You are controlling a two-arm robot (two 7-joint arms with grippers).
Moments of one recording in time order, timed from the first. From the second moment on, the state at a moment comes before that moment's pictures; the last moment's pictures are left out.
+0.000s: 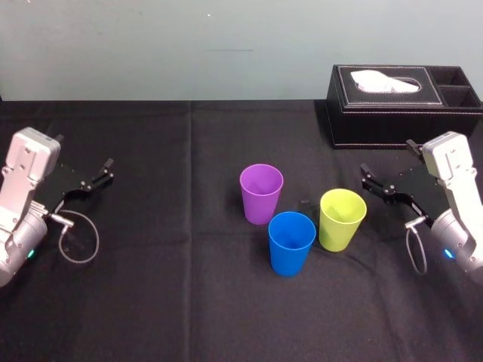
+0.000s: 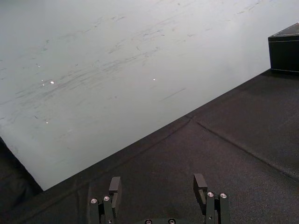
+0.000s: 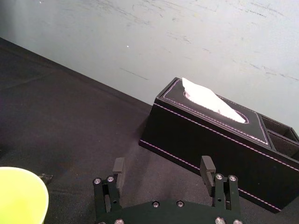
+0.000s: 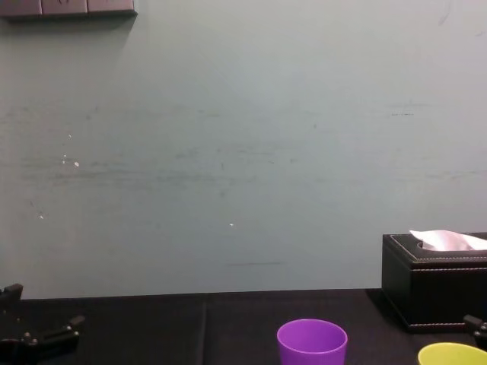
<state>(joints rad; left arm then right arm) -0.20 0.60 0.45 -1.41 -0.25 -0.12 0.03 0.20 0.60 -0.45 -1.41 0.25 -0.12 -0.03</state>
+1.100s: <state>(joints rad) -0.20 0.60 0.45 -1.41 -0.25 -0.12 0.03 0.20 0.60 -0.45 -1.41 0.25 -0.12 -0.03</state>
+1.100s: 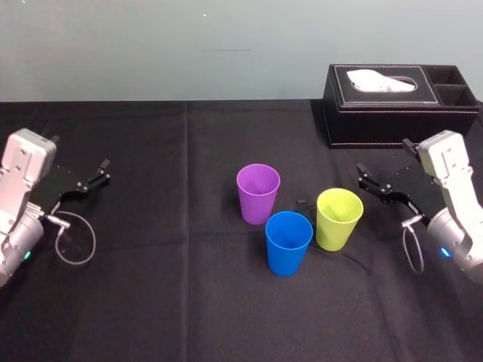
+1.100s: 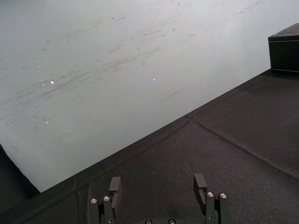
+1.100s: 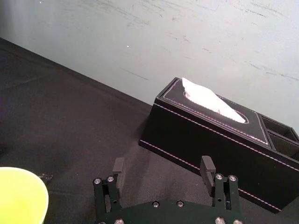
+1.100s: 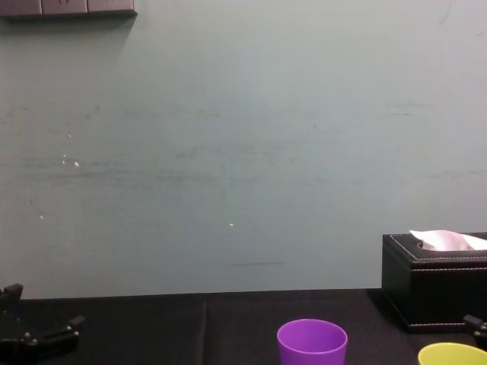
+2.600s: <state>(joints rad) -0.20 0.60 0.45 -1.41 -0.25 -0.12 0.03 -0.22 0.72 -0.20 -1.80 0.55 0.02 0.13</state>
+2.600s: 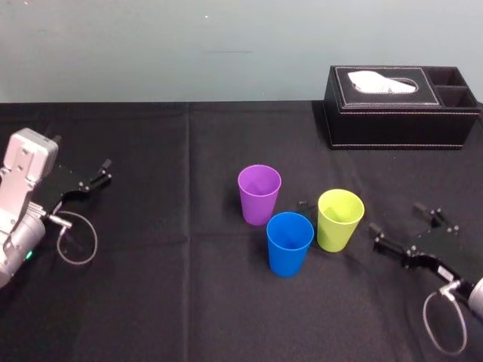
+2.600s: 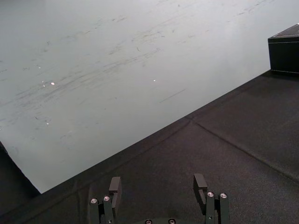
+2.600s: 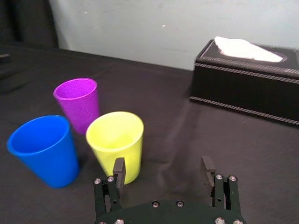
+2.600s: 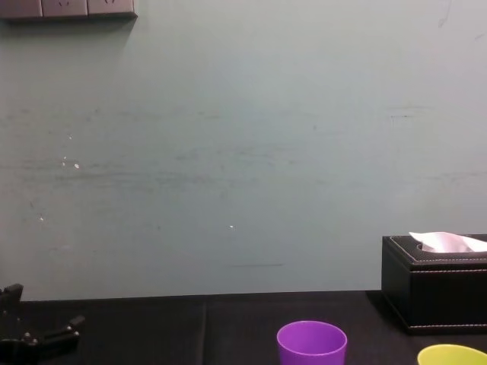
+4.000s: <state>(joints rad) -0.20 0.60 0.45 -1.41 -0.25 -0.12 0.03 -0.11 0.55 -0.26 -1.67 0.41 -0.01 0.27</state>
